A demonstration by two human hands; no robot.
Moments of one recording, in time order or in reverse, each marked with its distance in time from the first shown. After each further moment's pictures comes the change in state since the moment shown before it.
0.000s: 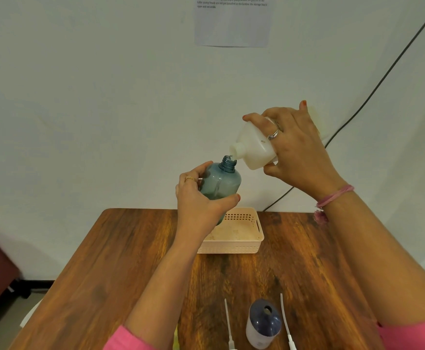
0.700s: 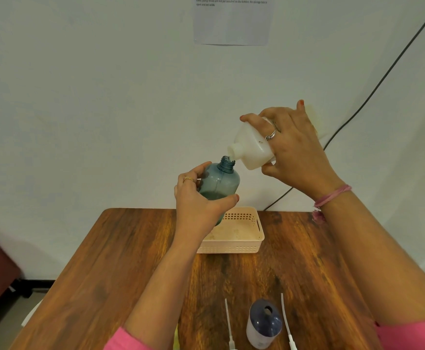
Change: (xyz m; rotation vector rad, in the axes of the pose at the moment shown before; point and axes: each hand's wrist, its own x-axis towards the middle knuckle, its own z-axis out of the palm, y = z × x) left_hand 0.002 -0.003 -0.002 0.002 0.008 0.004; right_hand 0.002 -0.001 0.005 -0.014 0.015 -0.027
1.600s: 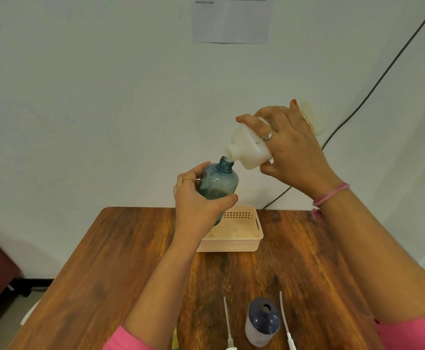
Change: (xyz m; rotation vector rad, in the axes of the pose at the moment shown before) left_hand -0.002 -0.001 -0.001 0.017 -0.008 -0.037; right_hand 0.001 -0.002 -0.001 -0.020 -0.007 -0.036
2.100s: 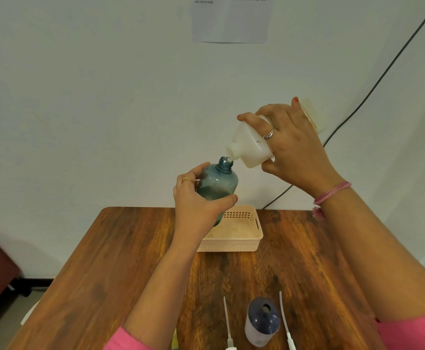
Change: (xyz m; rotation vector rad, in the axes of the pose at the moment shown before) left_hand 0.000 -0.002 -0.002 -0.007 0.008 -0.018; right_hand 0.002 0.000 -0.001 -0.007 0.012 -0.002
